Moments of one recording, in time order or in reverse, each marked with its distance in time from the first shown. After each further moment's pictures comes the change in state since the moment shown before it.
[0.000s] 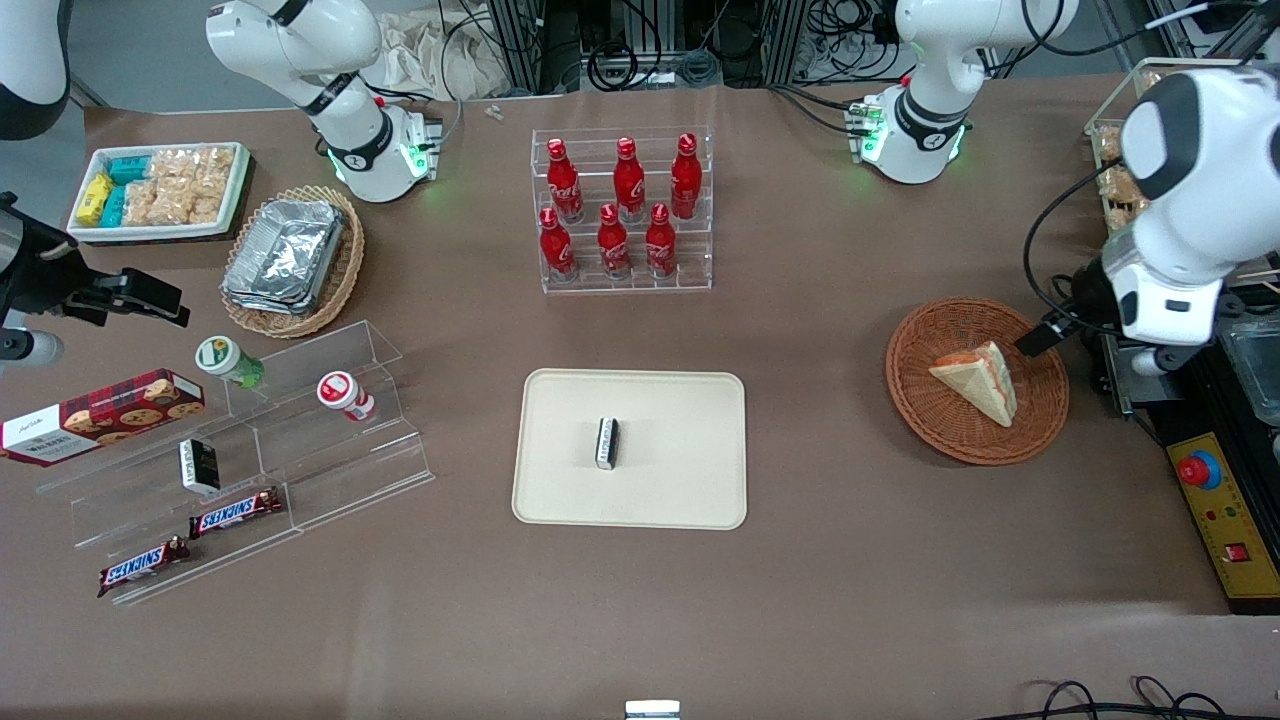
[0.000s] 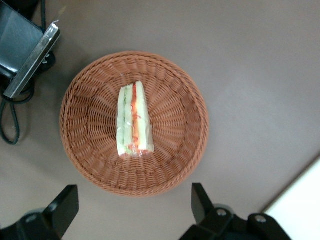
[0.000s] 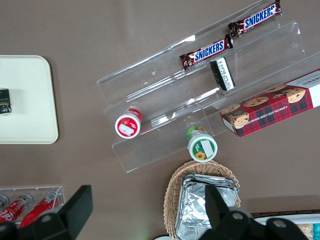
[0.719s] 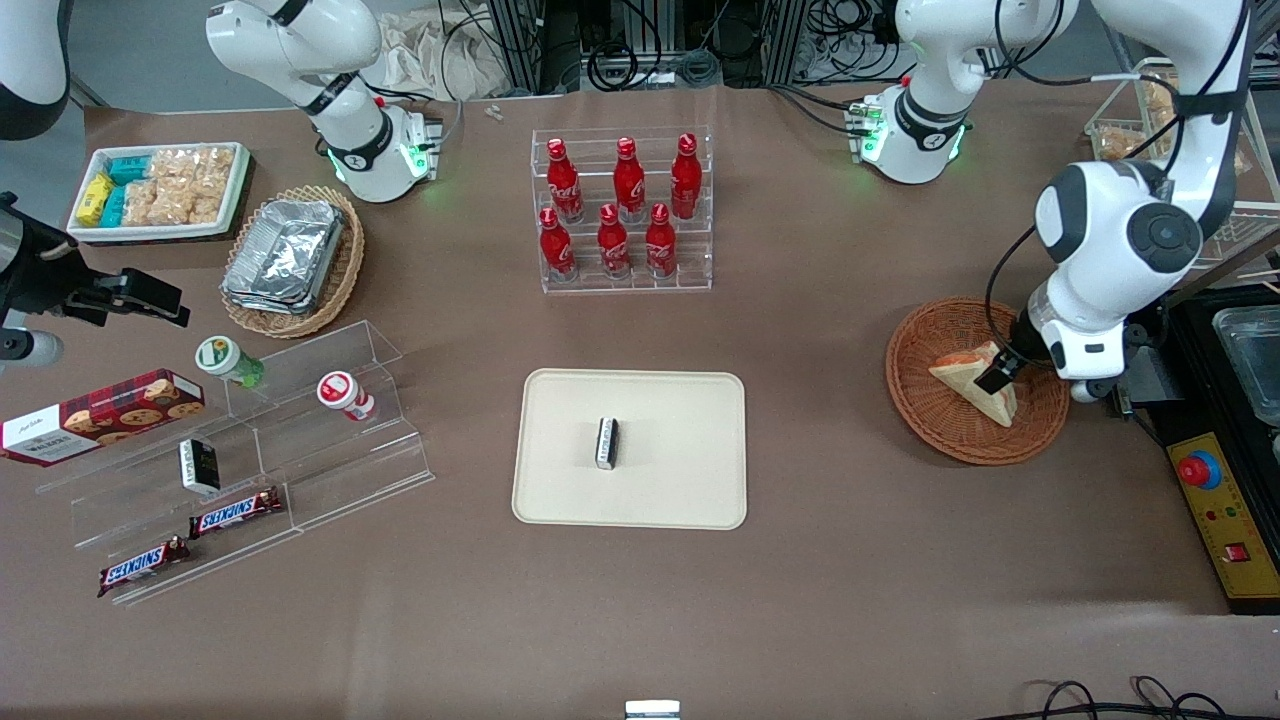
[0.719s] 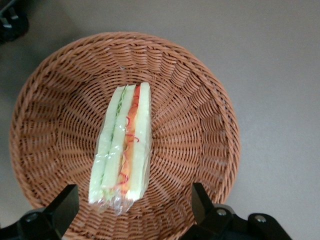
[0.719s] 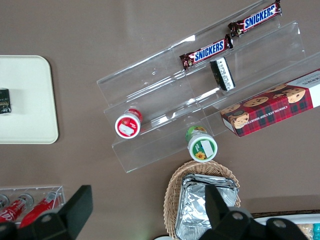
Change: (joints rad) arm 0.003 0.174 0.003 -0.155 0.013 0.349 -0.176
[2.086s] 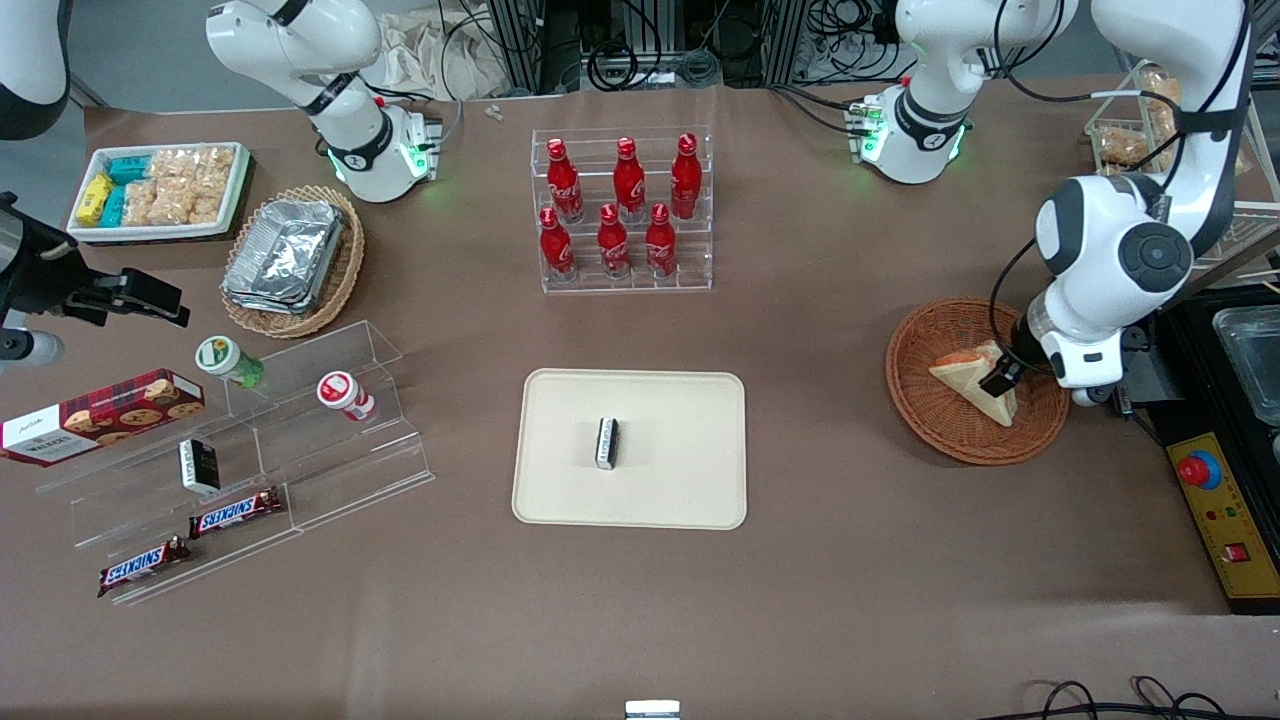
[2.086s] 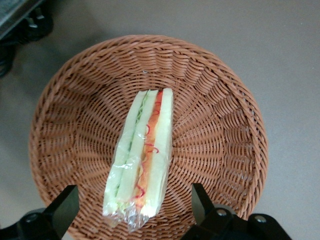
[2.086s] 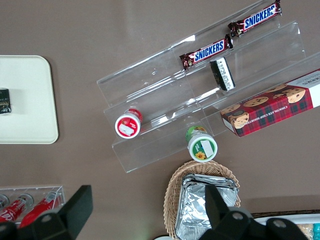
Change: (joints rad) arm 0.013 0.006 0.007 0.017 0.065 -0.066 -0.056
